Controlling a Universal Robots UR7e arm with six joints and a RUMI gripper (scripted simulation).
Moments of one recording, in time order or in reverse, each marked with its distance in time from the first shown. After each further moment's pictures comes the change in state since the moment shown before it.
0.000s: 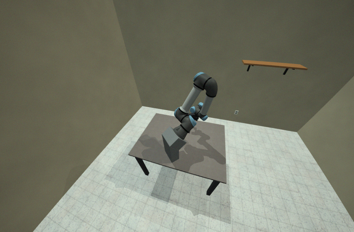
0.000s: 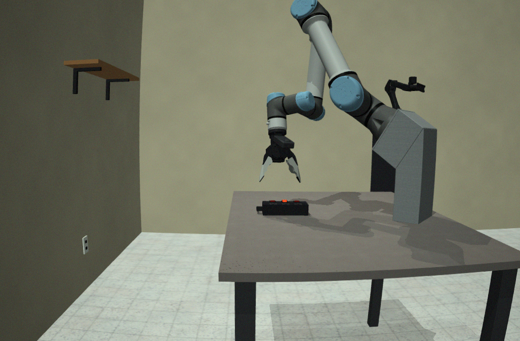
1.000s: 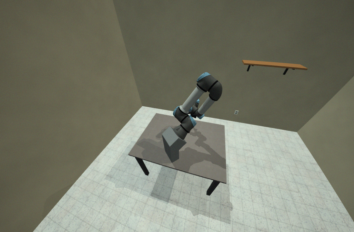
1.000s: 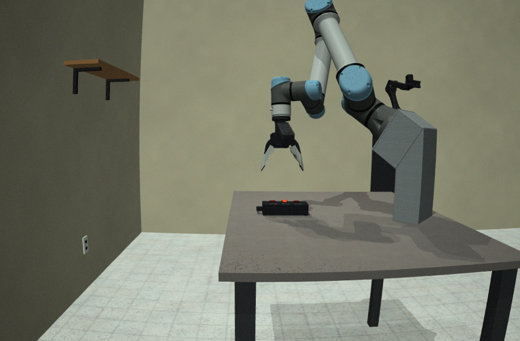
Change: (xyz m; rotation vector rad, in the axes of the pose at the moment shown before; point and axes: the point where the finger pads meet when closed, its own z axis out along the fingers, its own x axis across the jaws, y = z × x) arm -0.004 -0.016 -0.040 -0.190 -0.017 0.138
